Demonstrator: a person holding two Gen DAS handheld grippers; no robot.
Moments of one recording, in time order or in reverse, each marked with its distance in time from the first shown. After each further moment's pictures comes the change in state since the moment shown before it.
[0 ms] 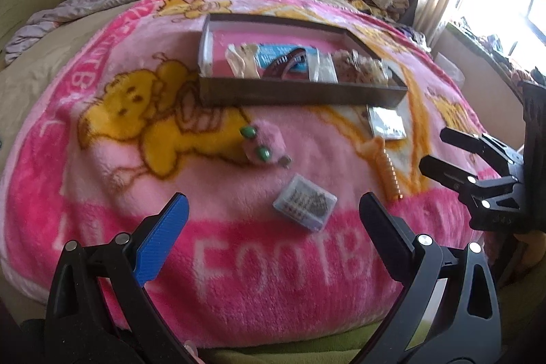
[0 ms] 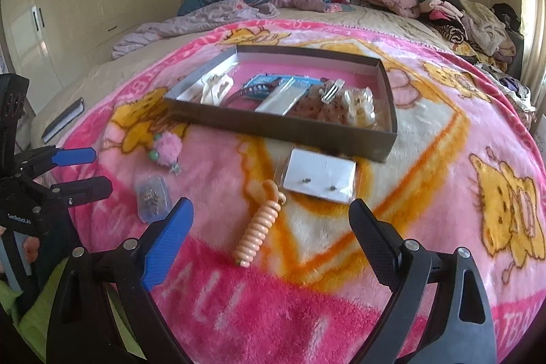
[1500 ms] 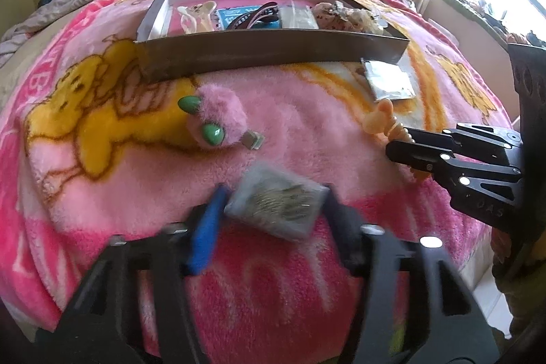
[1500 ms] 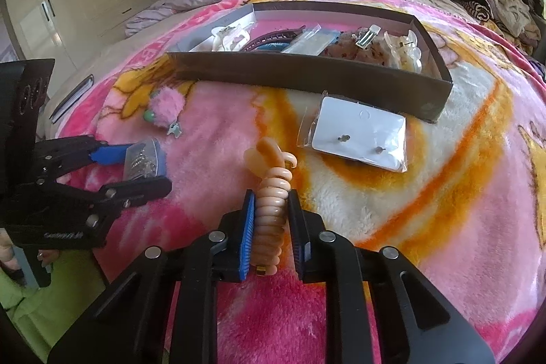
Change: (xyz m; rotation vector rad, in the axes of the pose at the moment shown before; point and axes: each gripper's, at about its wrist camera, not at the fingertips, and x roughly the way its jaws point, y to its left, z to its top) left arm 0.058 -0.021 -0.008 0.104 0.077 -0.017; right arm 0.049 0.001 -0.020 0.001 0.096 0.109
